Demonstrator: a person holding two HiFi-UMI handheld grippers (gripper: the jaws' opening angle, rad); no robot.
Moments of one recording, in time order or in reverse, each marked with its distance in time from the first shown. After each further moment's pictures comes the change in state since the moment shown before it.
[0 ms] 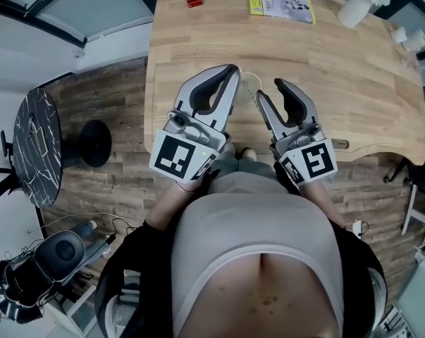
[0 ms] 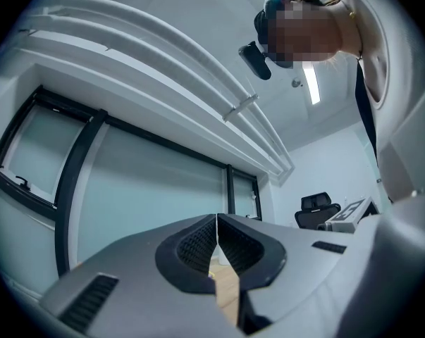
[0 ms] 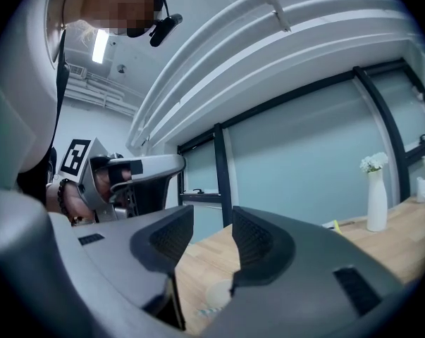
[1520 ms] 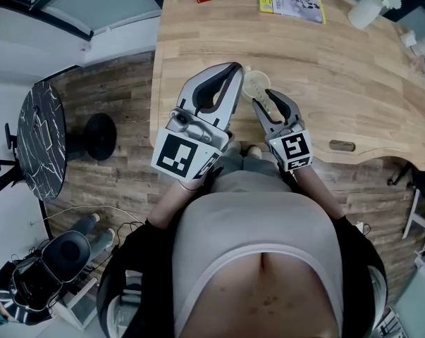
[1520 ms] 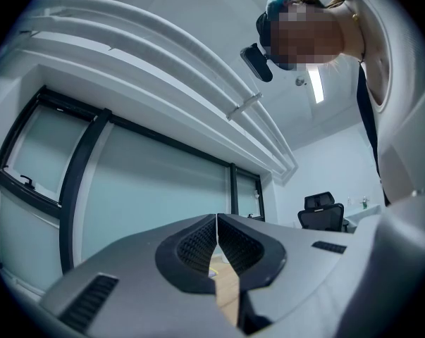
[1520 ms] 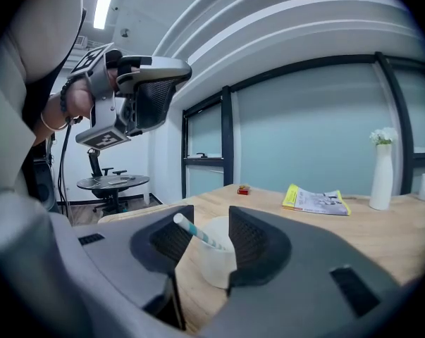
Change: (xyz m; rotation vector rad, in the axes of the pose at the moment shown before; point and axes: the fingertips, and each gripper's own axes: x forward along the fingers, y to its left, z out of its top) left arm -0.002 0.009 -0.003 -0.011 0.015 0.026; right arm 0.014 0.002 -0.141 -0.075 0.264 0.039
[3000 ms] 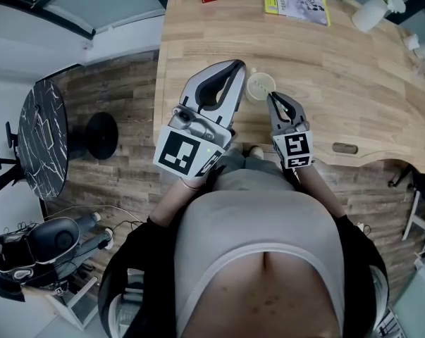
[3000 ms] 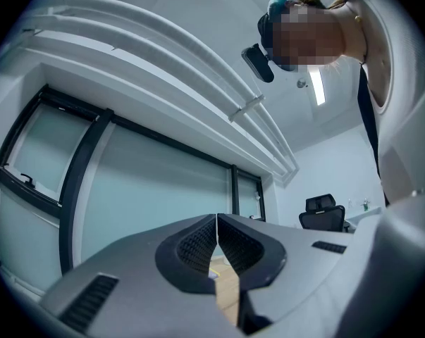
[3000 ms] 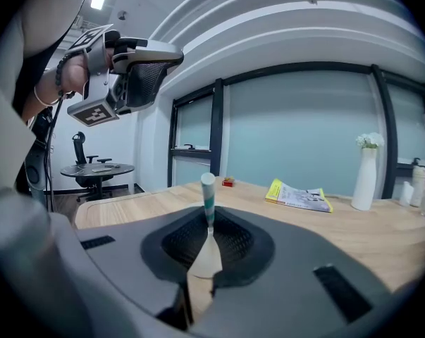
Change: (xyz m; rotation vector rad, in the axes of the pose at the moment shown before) left arm -0.001 0.009 0.002 -0.005 -0.016 0.002; right arm 0.003 -0.021 -0.025 -0.037 0.056 -0.120
